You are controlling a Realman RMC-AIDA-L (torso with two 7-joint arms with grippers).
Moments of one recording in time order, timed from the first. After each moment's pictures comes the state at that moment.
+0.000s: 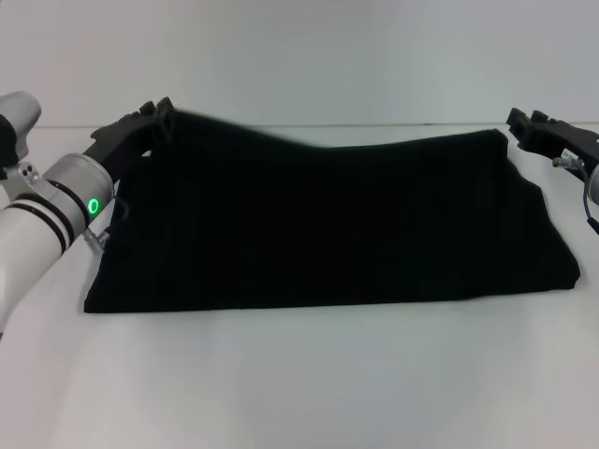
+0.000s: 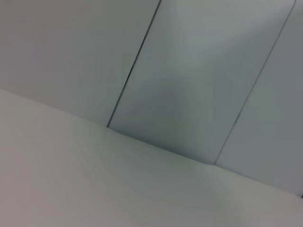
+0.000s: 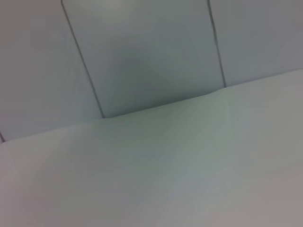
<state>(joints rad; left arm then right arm) -0.79 -2.17 0.10 0.25 1.61 0.79 -1.03 0.79 2.09 -0.27 -0.25 -1.60 -0.65 1.06</state>
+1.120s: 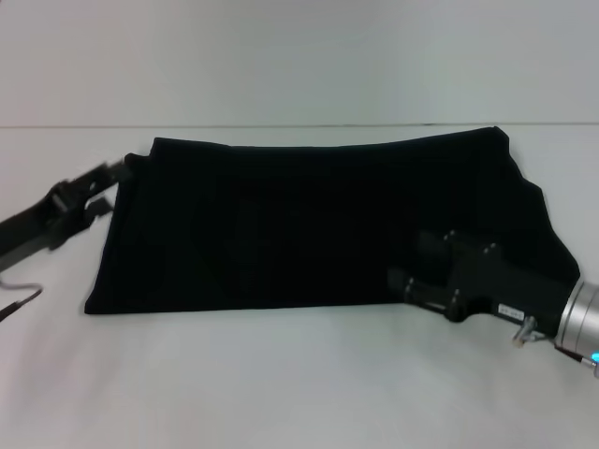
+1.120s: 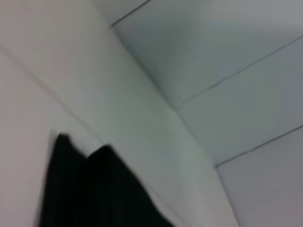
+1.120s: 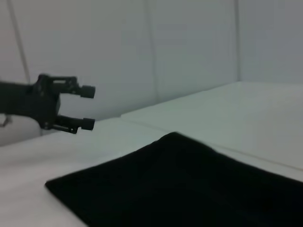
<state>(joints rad) -0.48 -2.12 0.33 0.63 1.94 1.28 -2.13 0.53 2.09 -0.86 -0.31 -1.60 -1.22 0.92</state>
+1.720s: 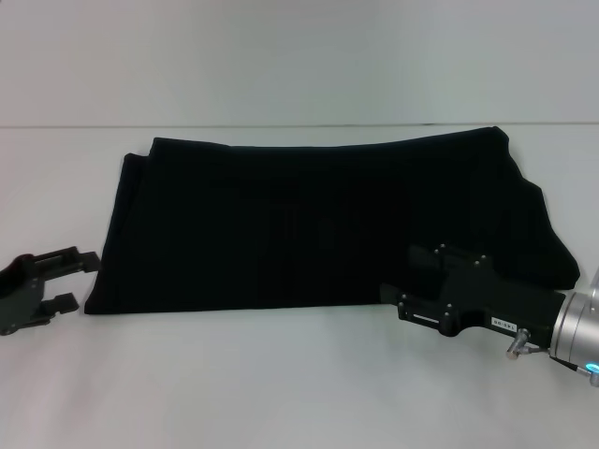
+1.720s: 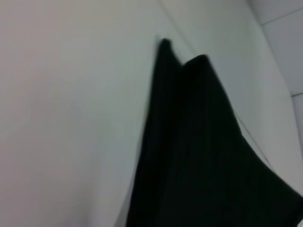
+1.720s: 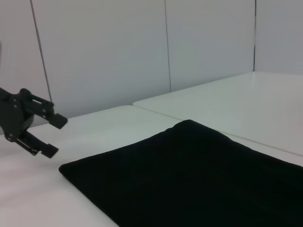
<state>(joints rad) -0.48 -2.06 0.21 0.80 2.42 1.51 -2.50 0.53 2.09 -0.89 -0.30 -1.61 -1.21 0.90</state>
